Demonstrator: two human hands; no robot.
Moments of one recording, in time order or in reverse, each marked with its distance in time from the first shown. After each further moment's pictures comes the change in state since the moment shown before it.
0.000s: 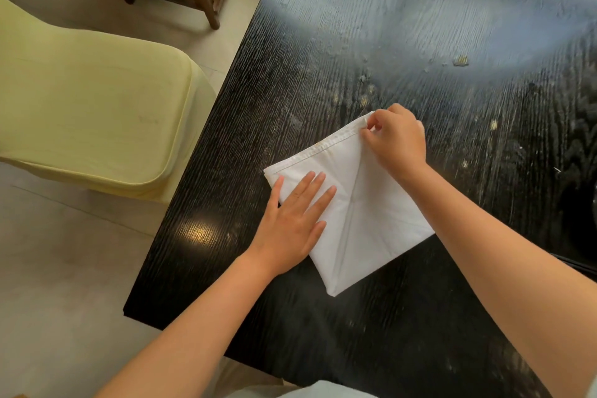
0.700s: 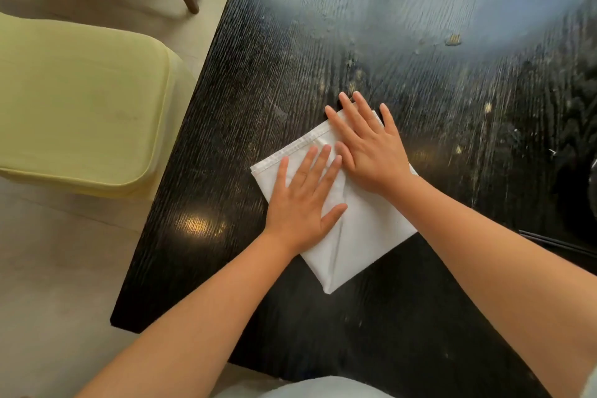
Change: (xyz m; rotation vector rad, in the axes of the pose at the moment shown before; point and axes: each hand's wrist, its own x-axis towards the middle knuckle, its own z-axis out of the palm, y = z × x) left_hand 0.043 0.015 0.011 0.047 -0.025 -0.055; right_hand -0.023 0.024 0.033 -0.368 -0.135 -0.418
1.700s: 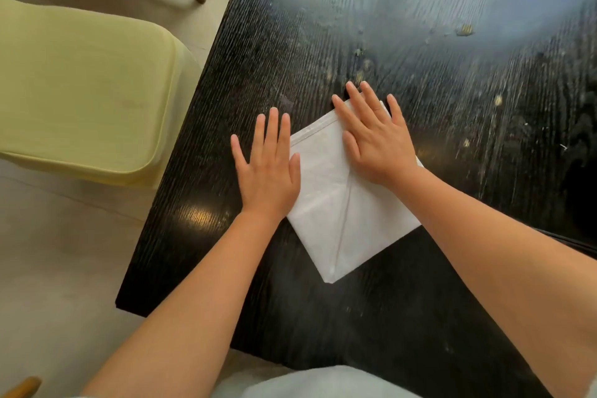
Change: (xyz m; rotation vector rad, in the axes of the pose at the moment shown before) left_hand 0.005 -0.035 -0.007 0.045 0.123 -0.424; right_hand 0.001 -0.001 0.000 -0.002 0.003 0.016
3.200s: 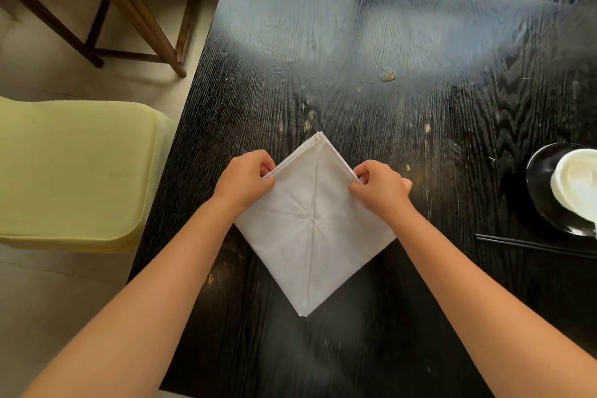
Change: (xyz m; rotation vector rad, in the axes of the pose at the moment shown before) left_hand 0.065 0.022 -0.074 -0.467 -0.318 0.039; right_hand -0.050 0.024 -0.057 0.620 -0.103 0.694
